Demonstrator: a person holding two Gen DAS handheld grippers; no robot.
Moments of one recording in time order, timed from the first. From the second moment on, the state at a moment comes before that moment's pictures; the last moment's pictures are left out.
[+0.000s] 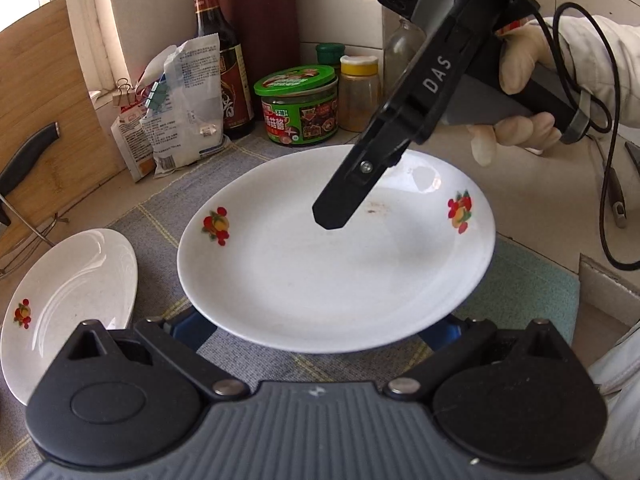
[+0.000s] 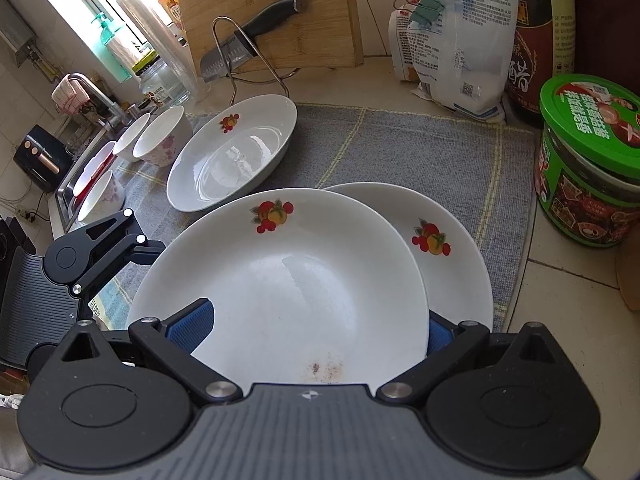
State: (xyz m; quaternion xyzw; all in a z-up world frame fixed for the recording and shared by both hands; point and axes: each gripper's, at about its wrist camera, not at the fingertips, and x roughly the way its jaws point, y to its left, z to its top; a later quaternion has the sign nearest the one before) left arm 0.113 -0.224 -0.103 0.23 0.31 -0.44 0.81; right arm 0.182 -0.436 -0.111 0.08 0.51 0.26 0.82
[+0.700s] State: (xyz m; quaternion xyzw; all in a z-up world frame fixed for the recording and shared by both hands) left arm 0.126 -0.234 -0.109 0.24 0.33 -0.45 0.79; right arm 0.184 -0.448 -0.121 0.09 0.52 0.25 0.81
